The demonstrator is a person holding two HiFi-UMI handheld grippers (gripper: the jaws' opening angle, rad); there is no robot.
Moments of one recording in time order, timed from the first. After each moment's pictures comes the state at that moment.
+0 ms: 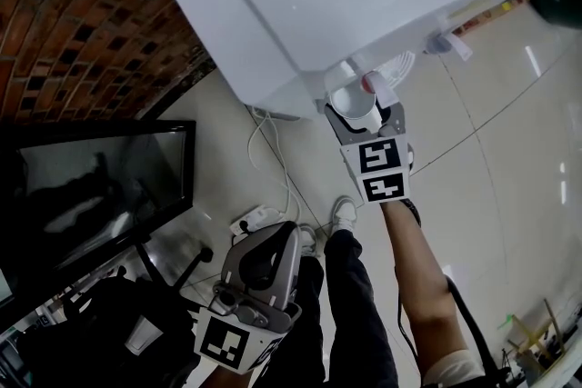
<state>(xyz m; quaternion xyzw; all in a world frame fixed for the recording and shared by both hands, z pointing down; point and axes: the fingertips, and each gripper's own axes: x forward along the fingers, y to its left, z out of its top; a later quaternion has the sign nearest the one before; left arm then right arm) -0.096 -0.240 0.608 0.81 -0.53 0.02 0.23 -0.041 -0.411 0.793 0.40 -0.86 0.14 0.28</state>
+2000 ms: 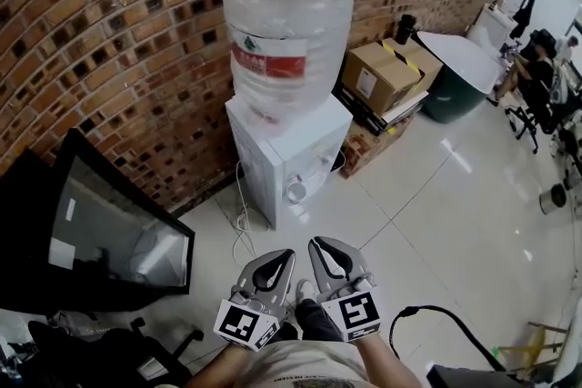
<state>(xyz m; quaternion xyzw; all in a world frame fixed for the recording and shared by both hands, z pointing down) -0.063 -0.137 0.343 0.89 -0.44 -0.06 0.10 -0.024 -0.159 0.349 0.44 -0.89 0.02 0.12</state>
